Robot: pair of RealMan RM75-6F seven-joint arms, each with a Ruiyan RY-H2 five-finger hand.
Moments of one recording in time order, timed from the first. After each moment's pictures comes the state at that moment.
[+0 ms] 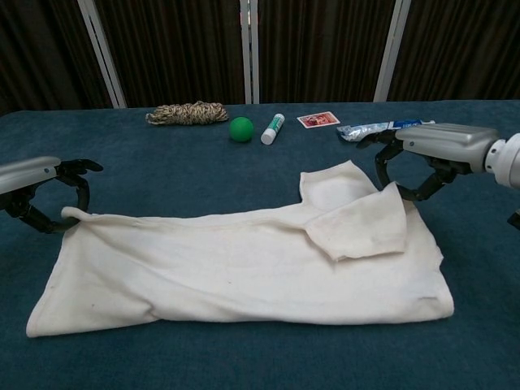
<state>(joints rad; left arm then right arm) -0.55 -1.47 -0.10 -1.32 1.23 0.88 -0.04 0.75 -1.55 0.05 -1.05 -1.53 0.92 0.28</state>
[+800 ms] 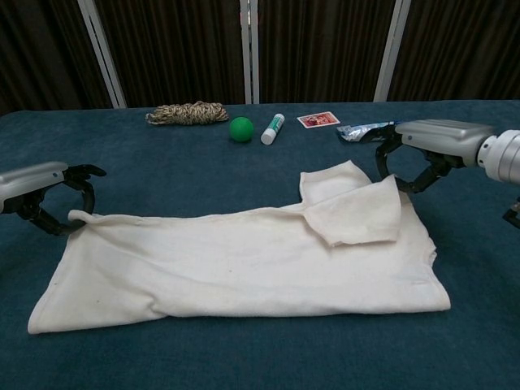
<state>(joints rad) -0.57 -1.53 -0.11 -1.23 1.21 0.84 -0.06 0.77 -1.60 0.07 -0.95 -1.50 0.90 0.31</state>
